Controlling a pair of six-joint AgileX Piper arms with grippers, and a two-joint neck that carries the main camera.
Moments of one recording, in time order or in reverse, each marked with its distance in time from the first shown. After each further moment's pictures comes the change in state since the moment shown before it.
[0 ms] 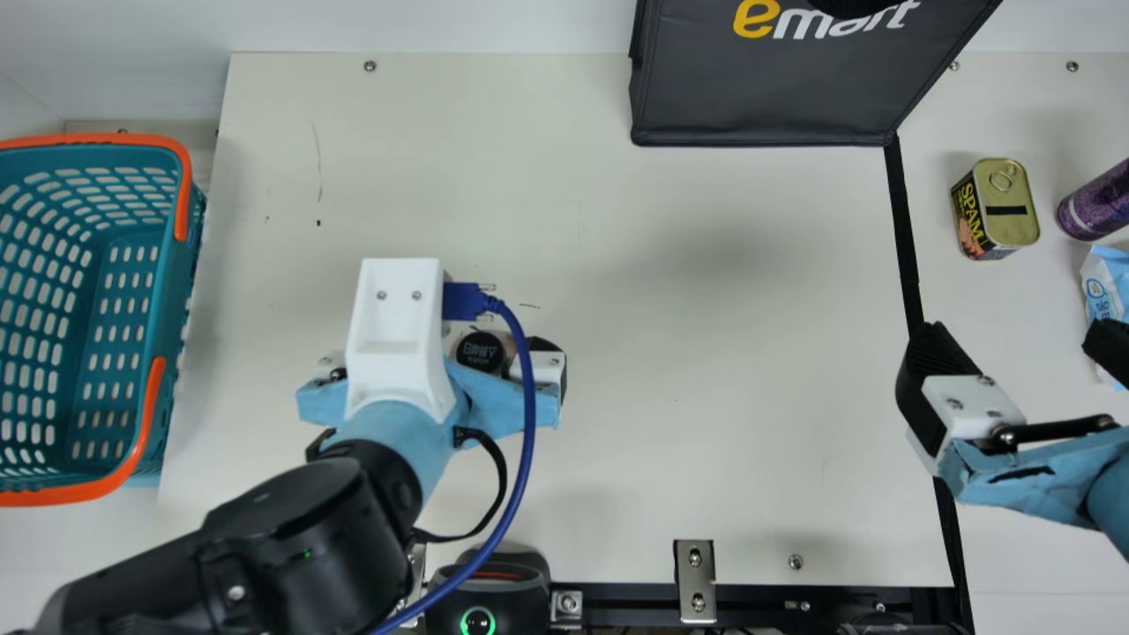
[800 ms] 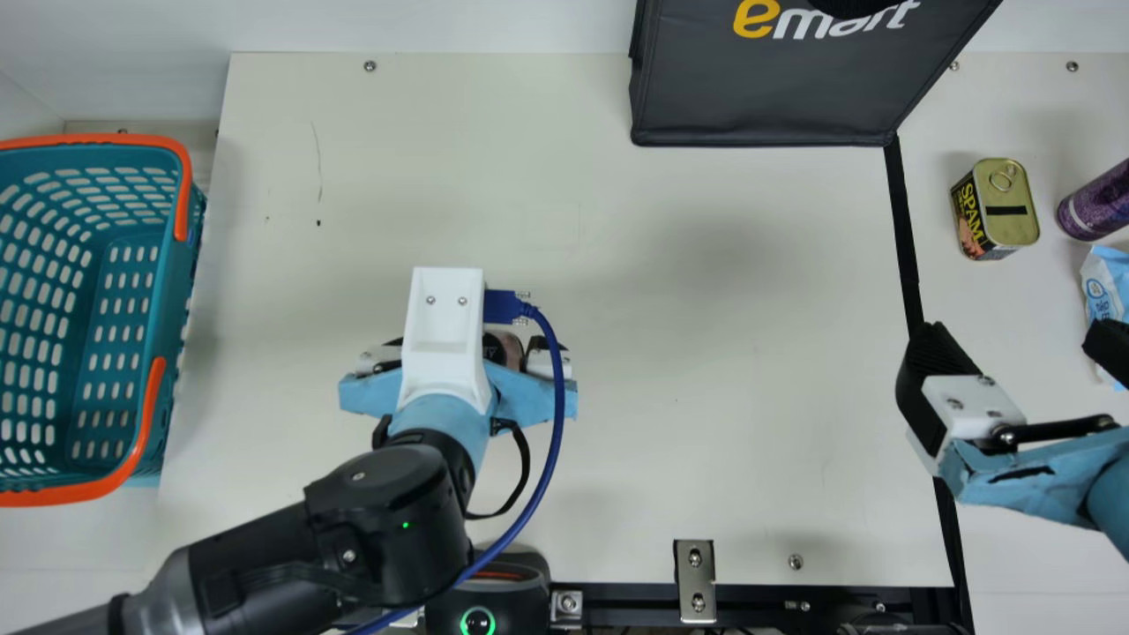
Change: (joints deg) left arm 0.2 4.7 4.7 4.2 -5.9 -4.3; right arm 0.0 0.0 0.0 0.0 -0.1 0.0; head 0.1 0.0
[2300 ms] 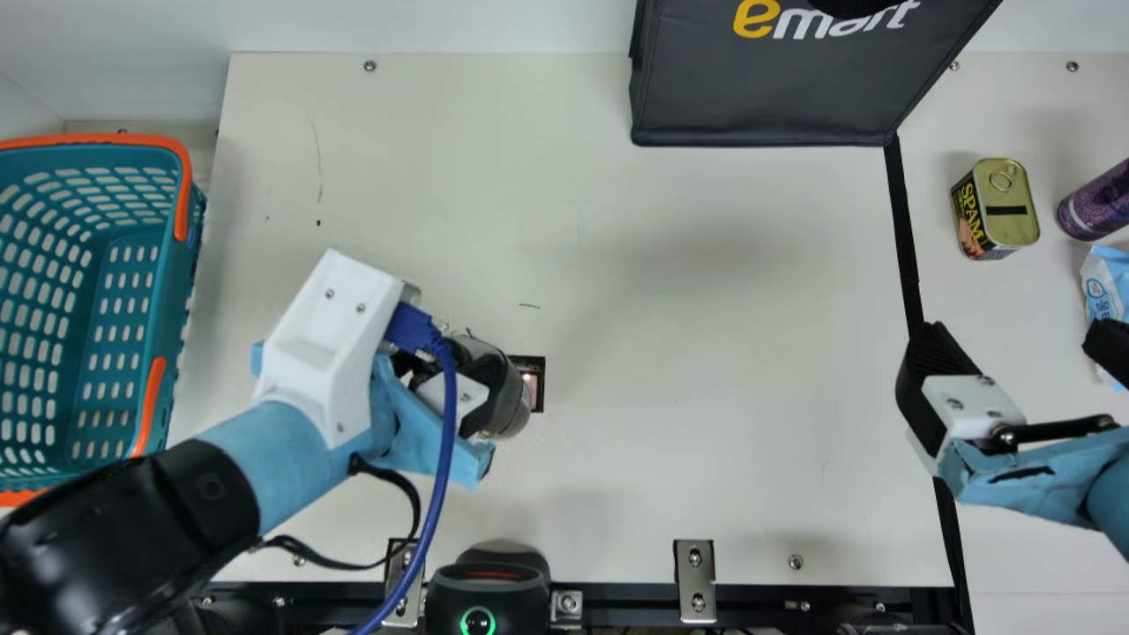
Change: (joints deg) left arm 11.7 -21.1 2.8 -23.9 -9.3 45.8; right arm 0.0 0.0 0.0 0.0 0.1 0.0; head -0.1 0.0
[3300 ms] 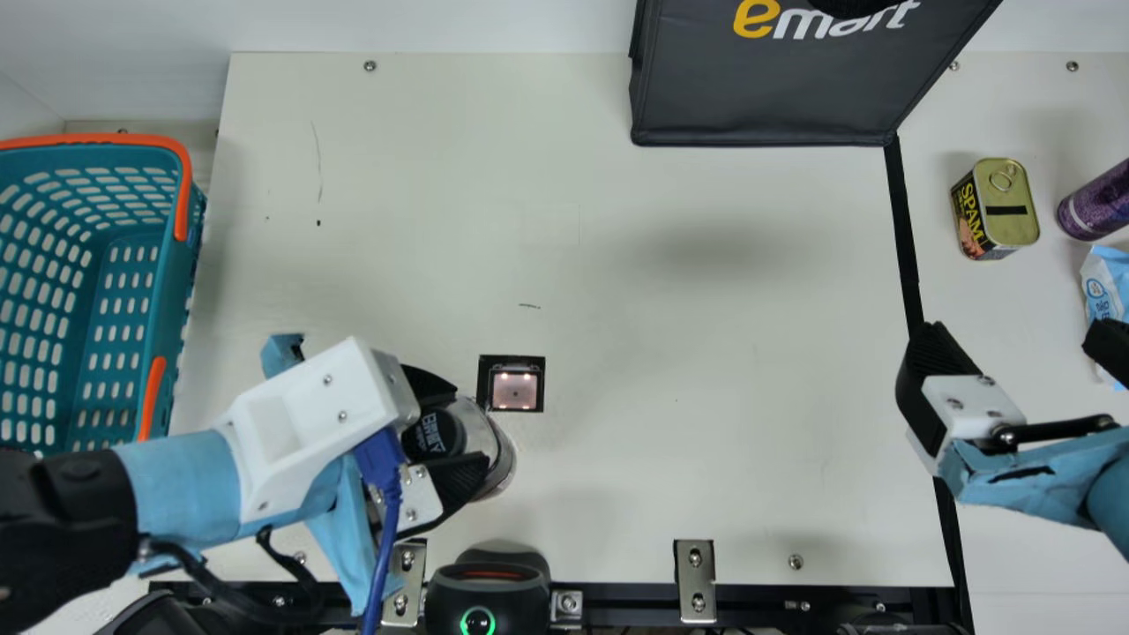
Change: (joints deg) left arm 16.2 -6.2 3.4 -36.2 5.7 63.7; right arm 0.0 0.0 0.0 0.0 -0.1 0.0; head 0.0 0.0
